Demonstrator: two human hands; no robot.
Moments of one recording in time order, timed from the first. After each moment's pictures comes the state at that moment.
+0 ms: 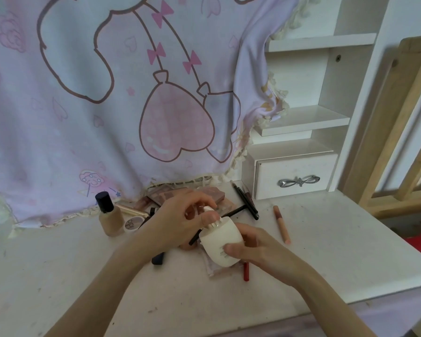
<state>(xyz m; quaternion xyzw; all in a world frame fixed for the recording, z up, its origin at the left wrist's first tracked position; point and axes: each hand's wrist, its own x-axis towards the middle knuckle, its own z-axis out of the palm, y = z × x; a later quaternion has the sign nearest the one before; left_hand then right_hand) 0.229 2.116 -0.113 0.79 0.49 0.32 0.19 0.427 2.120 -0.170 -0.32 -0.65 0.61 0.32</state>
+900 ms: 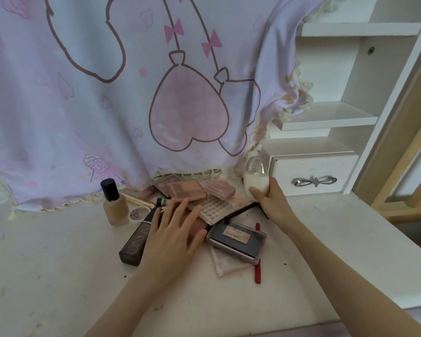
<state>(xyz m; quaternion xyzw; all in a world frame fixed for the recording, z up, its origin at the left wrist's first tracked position) 0.197 2.131 -0.221 0.73 0.65 0.17 -0.13 0.420 2.230 -0.185 -0.57 -0.62 0.34 0.42</state>
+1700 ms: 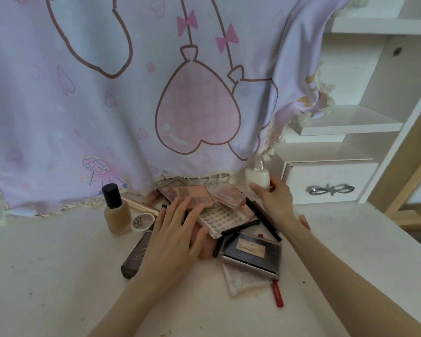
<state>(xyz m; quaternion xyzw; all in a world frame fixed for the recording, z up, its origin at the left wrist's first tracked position) 0.183 2.150 -0.215 0.73 0.62 0.26 -0.08 0.387 2.260 -0.183 -0.58 -0.58 0.27 0.50</state>
